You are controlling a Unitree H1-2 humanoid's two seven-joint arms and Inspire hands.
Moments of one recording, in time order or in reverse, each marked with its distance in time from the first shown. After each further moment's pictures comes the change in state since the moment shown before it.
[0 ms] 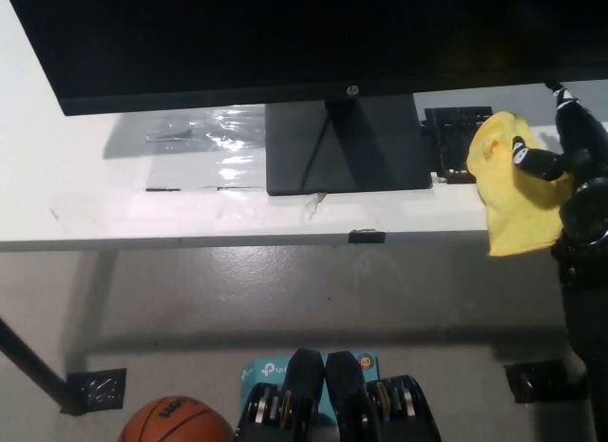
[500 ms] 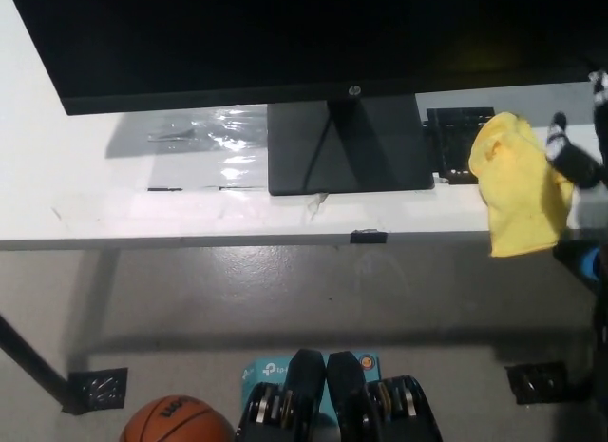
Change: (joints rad) left_arm -0.001 0.000 0.003 0.000 -0.001 0.001 0.000; right_arm 0.227 0.062 -0.041 -0.461 0.042 -0.024 0.033
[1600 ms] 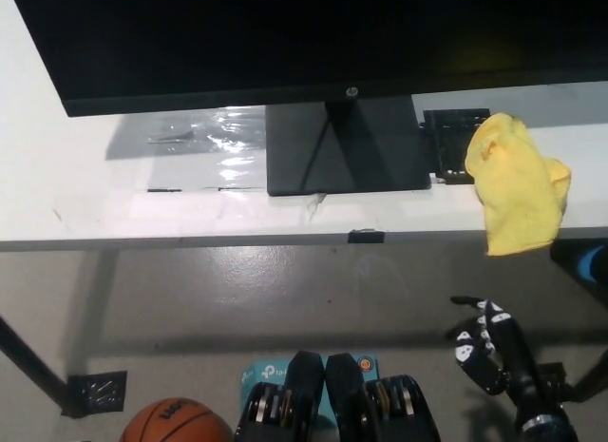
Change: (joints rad) left_arm -0.032 -0.022 0.020 0.052 -0.003 -0.066 0.036; right_arm 0.355 0.079 0.102 0.397 0.366 -0.431 -0.200
